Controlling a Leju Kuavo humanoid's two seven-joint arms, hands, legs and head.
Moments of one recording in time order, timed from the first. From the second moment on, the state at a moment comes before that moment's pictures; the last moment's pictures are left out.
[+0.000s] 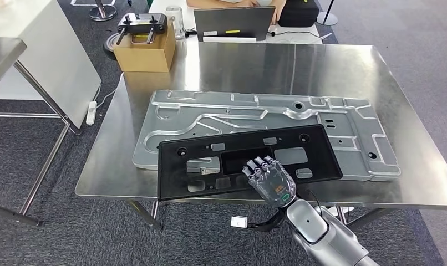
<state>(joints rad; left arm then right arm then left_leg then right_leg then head) -0.06 -0.14 0.09 -0.19 -0.26 0.07 -0.04 -0.37 -0.26 0.70 -1.22 1.57 -0.67 0.11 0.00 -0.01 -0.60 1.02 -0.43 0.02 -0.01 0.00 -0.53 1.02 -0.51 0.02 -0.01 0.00</state>
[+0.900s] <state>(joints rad) -0.05 -0.14 0.10 -0.19 -0.26 0.07 -0.04 -0.34 -0.27 0.66 -1.23 1.57 -0.66 0.19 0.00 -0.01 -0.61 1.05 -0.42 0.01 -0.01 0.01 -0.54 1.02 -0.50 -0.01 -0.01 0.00</state>
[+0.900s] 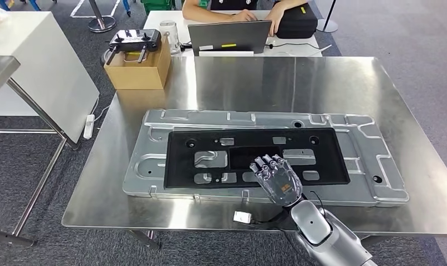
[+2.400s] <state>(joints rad) -0.04 -0.13 0.14 -0.19 -0.26 0.06 -0.08 -0.26 -0.30 0.54 -1.31 1.57 -0.65 0.15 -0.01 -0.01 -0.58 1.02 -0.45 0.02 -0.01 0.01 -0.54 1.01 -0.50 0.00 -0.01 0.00</state>
